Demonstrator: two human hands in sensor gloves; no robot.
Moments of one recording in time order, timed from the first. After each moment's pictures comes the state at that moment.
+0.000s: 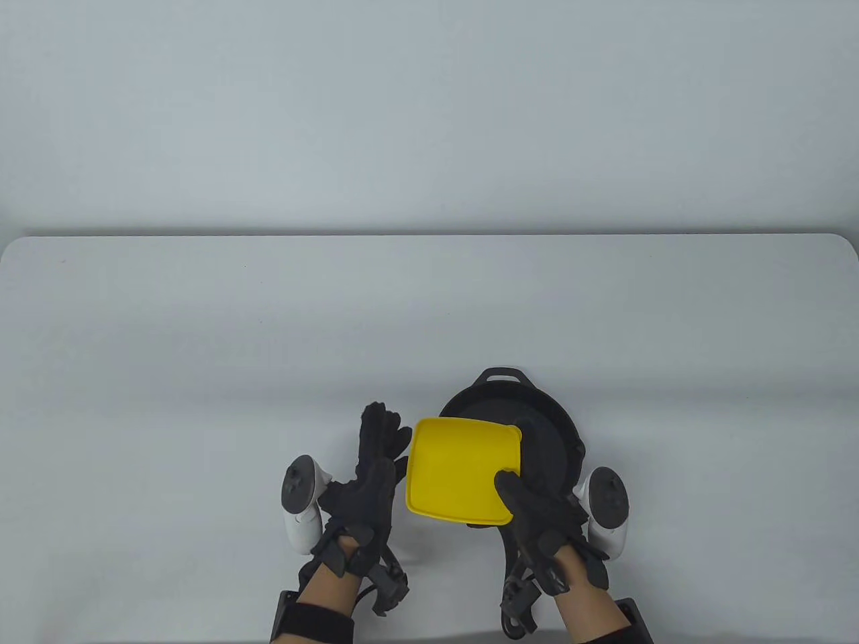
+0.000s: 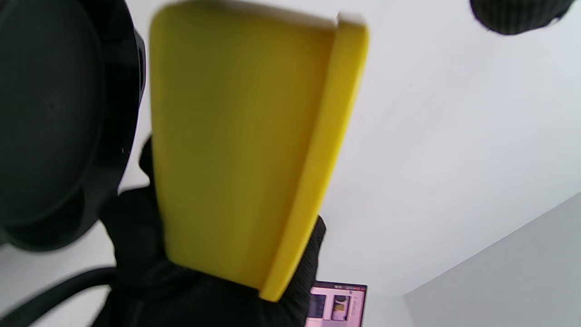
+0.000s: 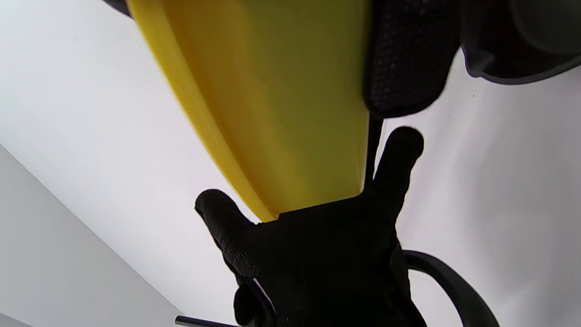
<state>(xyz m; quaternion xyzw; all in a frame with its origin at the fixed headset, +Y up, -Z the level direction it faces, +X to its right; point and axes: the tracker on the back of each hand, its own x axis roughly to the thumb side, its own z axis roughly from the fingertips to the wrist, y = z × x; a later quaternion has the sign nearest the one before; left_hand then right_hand) -0.122 -0.768 -0.256 -0.13 -0.22 0.79 0.56 0.137 -0.751 -0.239 0.24 0.09 0.65 0.71</state>
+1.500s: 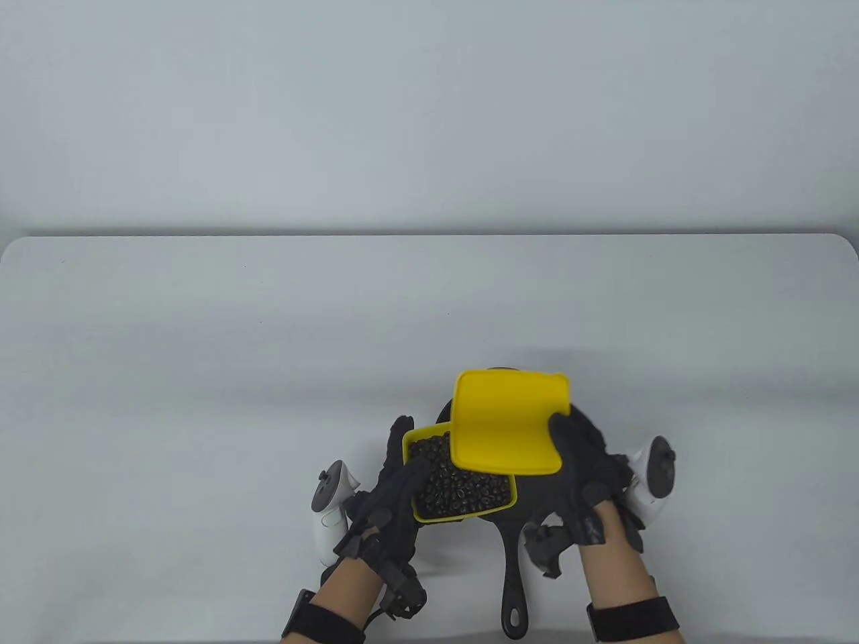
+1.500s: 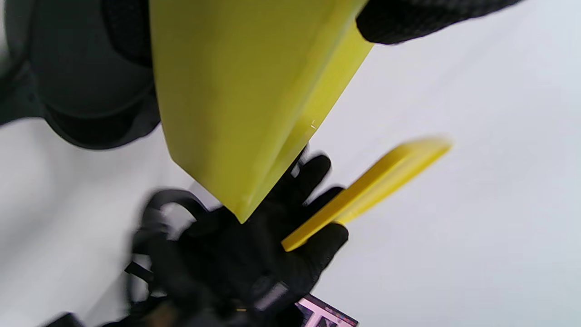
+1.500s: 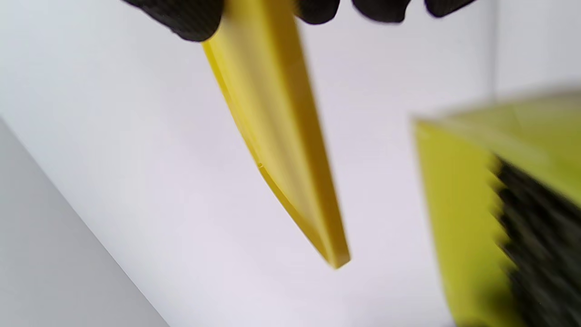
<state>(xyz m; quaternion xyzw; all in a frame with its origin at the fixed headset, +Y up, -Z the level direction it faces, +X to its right) -0.104 -0.788 -0.249 -0.24 -0.12 0.83 0.49 0.204 -0.693 -0.279 0.19 -0.07 0.58 0.79</state>
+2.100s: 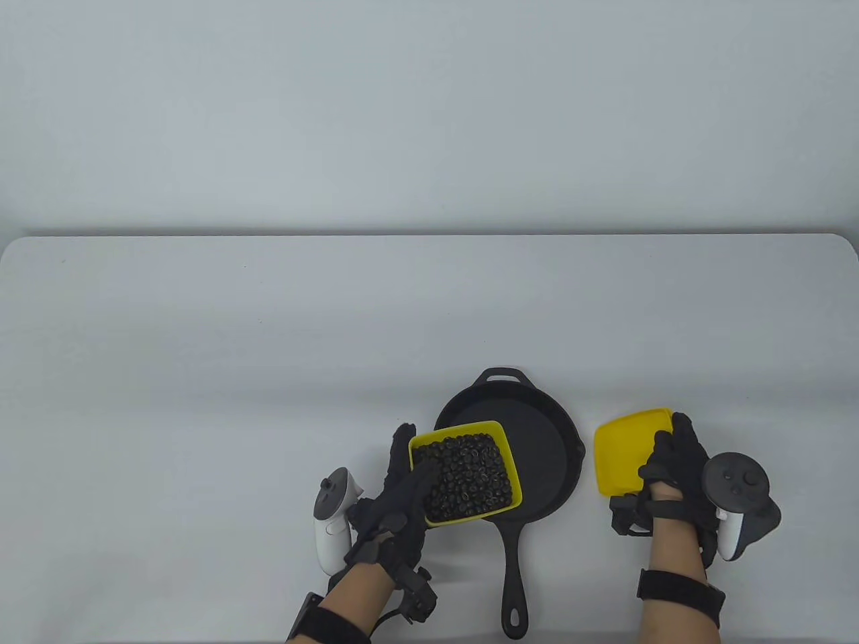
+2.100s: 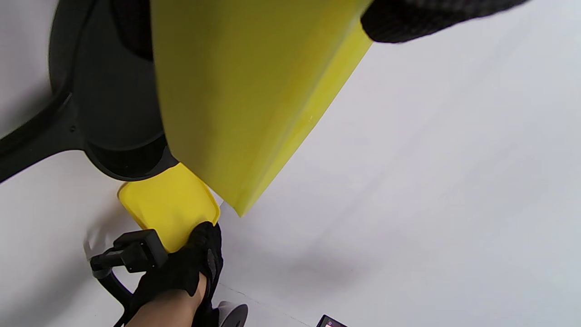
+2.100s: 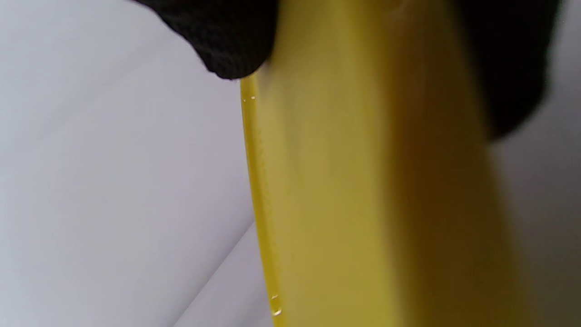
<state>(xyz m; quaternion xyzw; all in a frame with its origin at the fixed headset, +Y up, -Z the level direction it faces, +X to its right) -0.095 -0.787 -0.241 -0.24 -0.08 0.81 0.53 0.332 -0.762 -0.265 -0.25 -0.18 0.86 0.41</state>
